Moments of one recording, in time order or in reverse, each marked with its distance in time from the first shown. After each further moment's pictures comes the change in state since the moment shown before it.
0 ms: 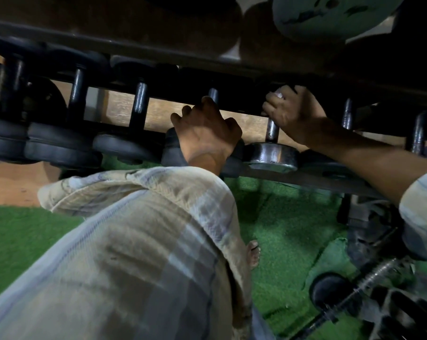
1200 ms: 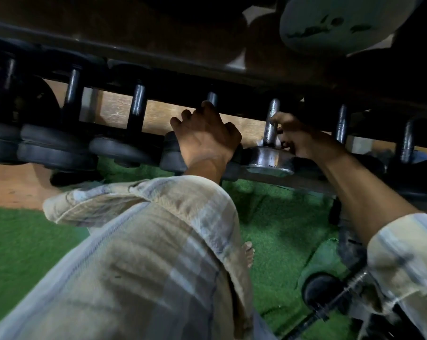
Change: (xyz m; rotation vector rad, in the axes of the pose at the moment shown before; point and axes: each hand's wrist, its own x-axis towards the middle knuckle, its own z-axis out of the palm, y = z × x) left_hand 0.001 -0.001 0.005 0.019 -0.002 0.006; right_hand -0.014 -0.012 0.027 1.889 -0.464 1.025
